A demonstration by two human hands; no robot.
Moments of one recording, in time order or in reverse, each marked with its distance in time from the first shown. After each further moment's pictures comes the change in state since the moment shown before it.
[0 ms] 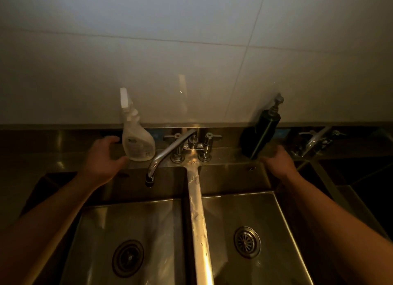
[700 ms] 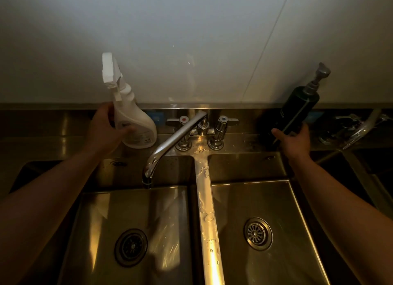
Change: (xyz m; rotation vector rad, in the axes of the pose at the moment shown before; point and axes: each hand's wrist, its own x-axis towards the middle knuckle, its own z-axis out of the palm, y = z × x) left_hand 0.080 -0.021 0.047 -0.299 0.078 0.014; right_hand 0.081 0.027 0.055 0.382 0.213 0.042
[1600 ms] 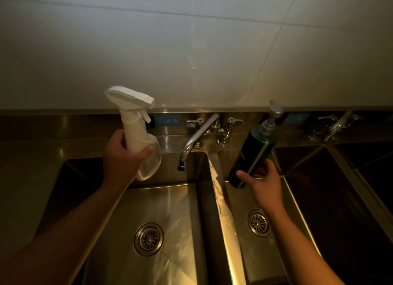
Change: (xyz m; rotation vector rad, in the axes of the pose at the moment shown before) left_hand -0.102 0.000 -0.050 -0.208 0.111 0.074; right_hand -0.230 -0.028 0.017 -0.010 -0.167 -0.072
